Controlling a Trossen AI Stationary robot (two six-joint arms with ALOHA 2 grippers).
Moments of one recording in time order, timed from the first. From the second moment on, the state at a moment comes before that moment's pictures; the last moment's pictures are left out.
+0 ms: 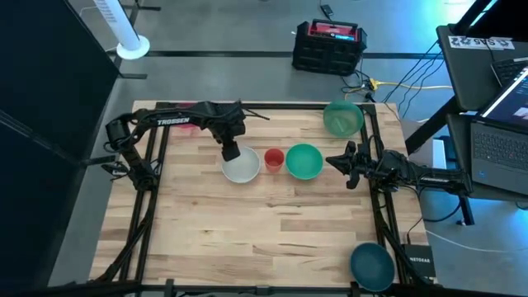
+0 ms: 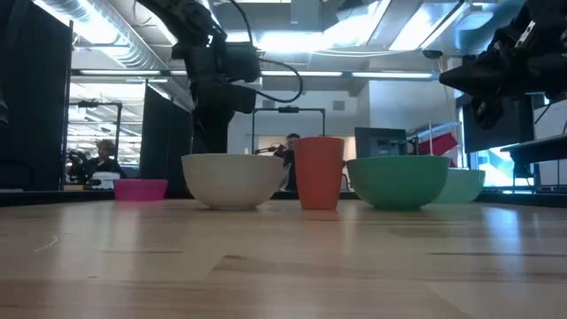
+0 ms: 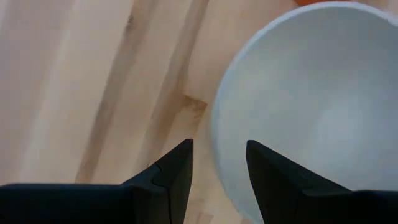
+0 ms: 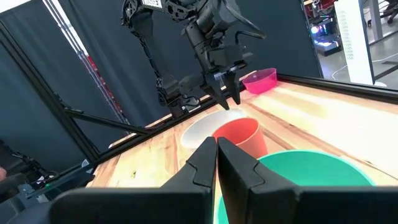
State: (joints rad) left arm 0.46 1.78 1.25 -0.82 0.11 0.09; right arm -0.08 0.00 0.02 0.00 0.08 0.44
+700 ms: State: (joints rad) left arm 0.42 1.91 1.64 -1.03 0.12 0.12; right arm -0.08 0.00 0.02 -0.01 0.03 0.46
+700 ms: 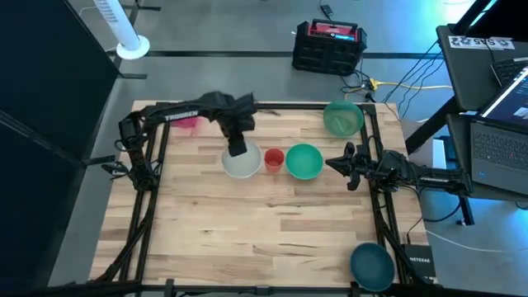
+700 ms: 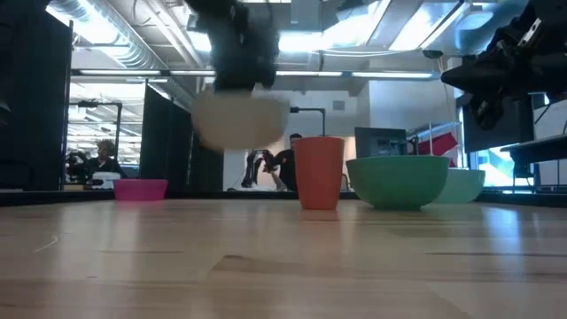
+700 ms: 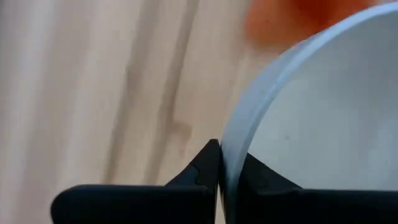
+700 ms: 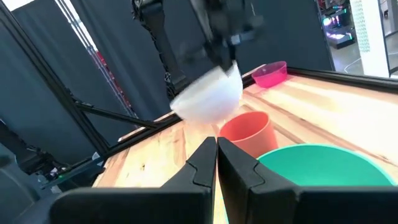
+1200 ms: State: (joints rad) left arm 0.33 2.22 2.36 -1.06 0.18 0.08; right arm -0.08 0.00 0.02 0.00 0.02 0.49
